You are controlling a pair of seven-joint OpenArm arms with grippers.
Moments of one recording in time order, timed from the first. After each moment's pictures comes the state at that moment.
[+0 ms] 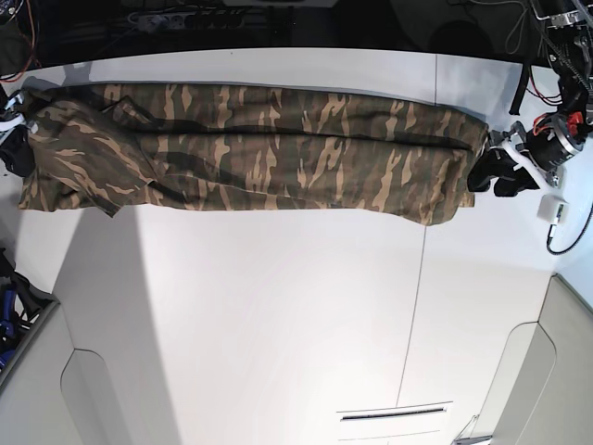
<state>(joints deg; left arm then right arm) 14.6 -23.3 -30.1 93.2 -48.8 -34.3 55.6 -19.9 13.3 46.7 101.8 49.8 32.4 -56.1</state>
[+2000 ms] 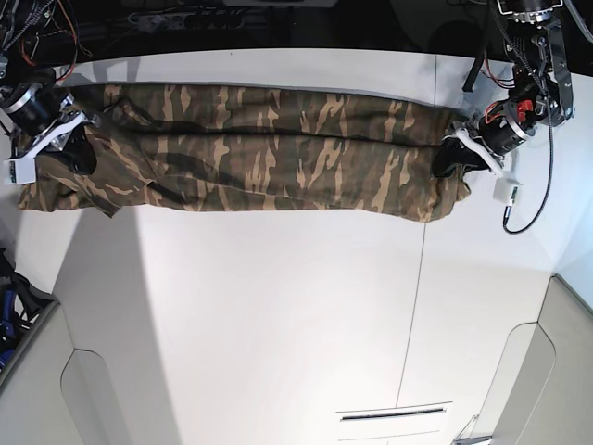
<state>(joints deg) 13.4 -18.2 -21.4 83.5 -43.0 -35.8 47.6 -20.4 13.2 31.6 101.7 42.6 32.0 -52.0</state>
